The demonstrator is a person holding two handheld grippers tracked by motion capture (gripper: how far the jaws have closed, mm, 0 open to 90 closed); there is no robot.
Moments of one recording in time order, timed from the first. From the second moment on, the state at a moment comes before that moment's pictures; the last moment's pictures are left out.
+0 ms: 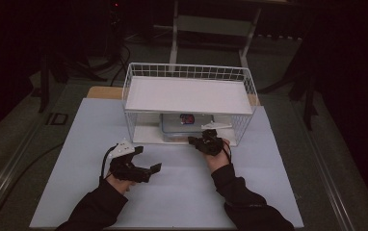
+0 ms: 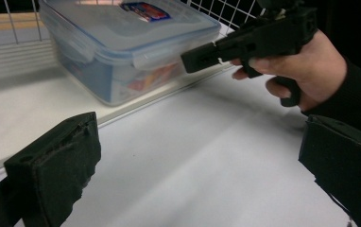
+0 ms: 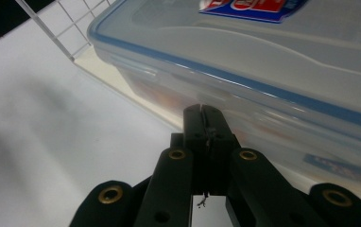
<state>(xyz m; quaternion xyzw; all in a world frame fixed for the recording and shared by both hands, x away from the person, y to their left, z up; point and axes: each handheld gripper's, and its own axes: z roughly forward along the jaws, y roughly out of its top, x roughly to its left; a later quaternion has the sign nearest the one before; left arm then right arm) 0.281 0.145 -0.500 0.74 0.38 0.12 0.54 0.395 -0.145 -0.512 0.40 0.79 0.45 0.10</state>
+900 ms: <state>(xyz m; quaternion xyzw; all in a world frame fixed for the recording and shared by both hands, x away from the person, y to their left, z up) 0.276 0.148 -0.497 0.75 0.37 0.13 0.54 0.387 -0.142 -0.506 0.39 0.77 0.49 0.11</state>
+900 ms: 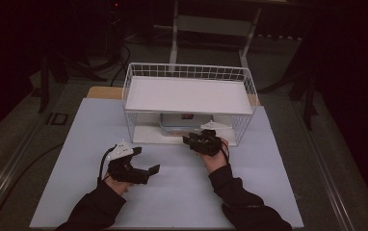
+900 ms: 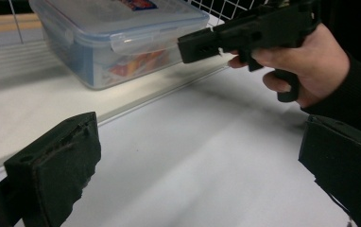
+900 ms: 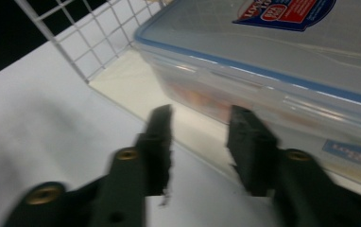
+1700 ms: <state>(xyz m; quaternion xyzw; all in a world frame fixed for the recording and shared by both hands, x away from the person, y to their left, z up) 0.262 0.147 -0.490 0.76 0.34 0.13 0.54 0.316 -0.206 -0.492 0.35 0.76 0.53 0.13</state>
